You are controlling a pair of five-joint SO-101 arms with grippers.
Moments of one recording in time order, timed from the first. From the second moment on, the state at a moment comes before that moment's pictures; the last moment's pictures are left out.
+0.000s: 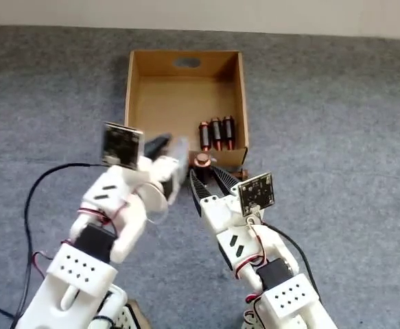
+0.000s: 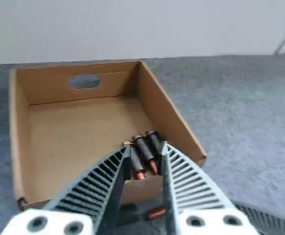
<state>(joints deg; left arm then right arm) 14.9 -63.5 67.8 22.0 12.3 -29.8 -78.0 95.8 0.8 -4.2</state>
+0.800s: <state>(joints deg) -5.2 -63.7 76.0 21.7 2.2 -26.2 -78.0 95.8 0.8 -4.2</state>
